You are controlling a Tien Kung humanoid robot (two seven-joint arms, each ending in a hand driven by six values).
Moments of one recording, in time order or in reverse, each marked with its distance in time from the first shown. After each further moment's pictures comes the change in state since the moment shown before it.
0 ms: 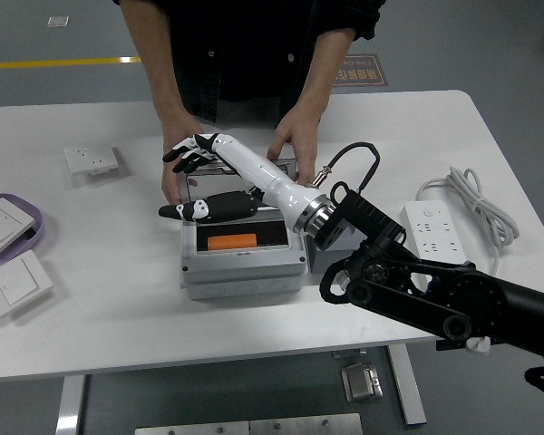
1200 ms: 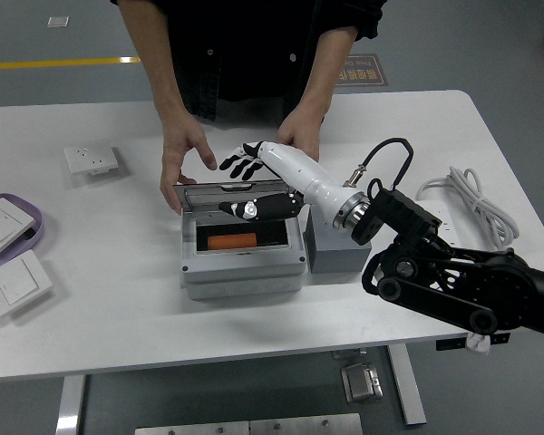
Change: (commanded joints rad) left arm -0.003 -0.005 -0.007 -0.006 0.001 0.004 -0.004; right arm -0.012 -0.142 -0.112 -0.011 -0.089 0.003 -0.032
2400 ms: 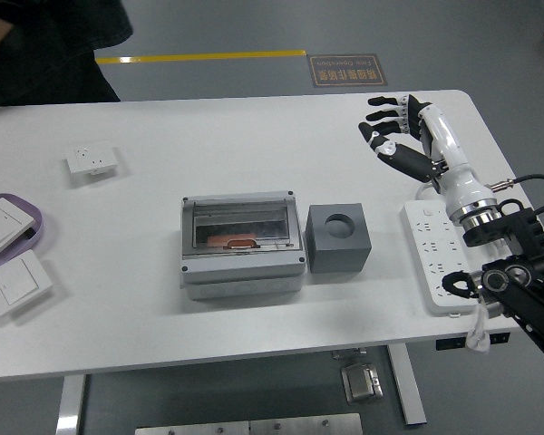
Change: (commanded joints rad) left arm 0.023 -0.010 -0.037 0.015 0.033 -0.005 0.007; right arm -0.510 -0.109 0.707 0.118 0.219 -0.095 0.208
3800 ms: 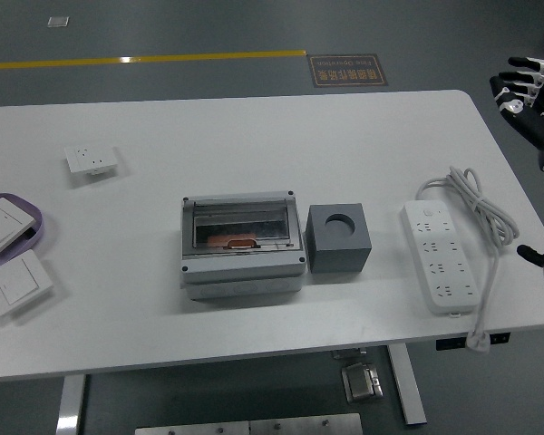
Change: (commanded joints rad) left arm -0.003 0.019 0.035 0.009 -0.026 -0.030 0.028; right arm -0.105 0.029 0.348 -0.110 0.104 0.074 0.062
